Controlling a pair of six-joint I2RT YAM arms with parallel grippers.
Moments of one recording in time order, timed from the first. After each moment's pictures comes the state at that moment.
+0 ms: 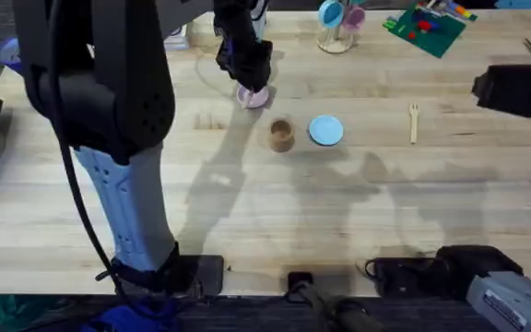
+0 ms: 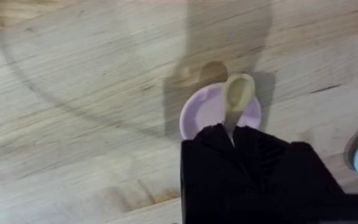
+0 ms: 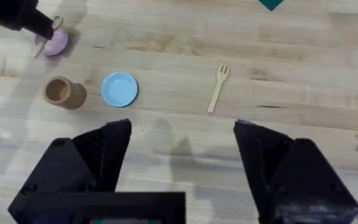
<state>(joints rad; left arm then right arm) -0.31 2.13 1.77 -1.05 0.08 -0.05 0.00 0.83 1.34 -1.27 -0.06 -0.01</state>
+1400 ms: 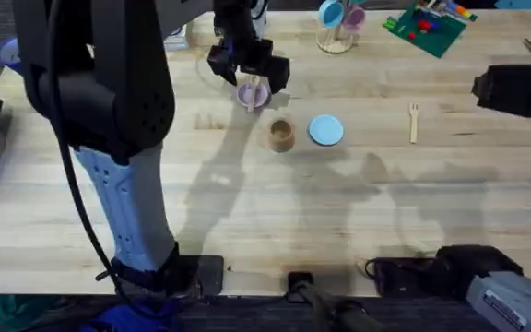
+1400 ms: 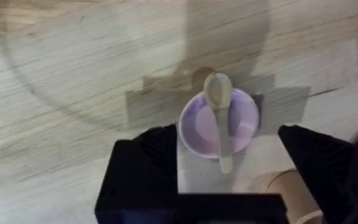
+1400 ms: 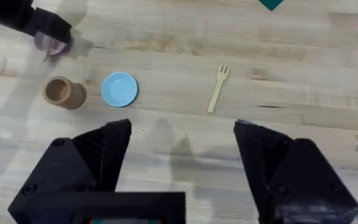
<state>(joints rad) -0.31 2.13 1.77 -1.03 0.09 -0.05 0.00 0.83 1.34 -1.27 -0.06 -0.01</state>
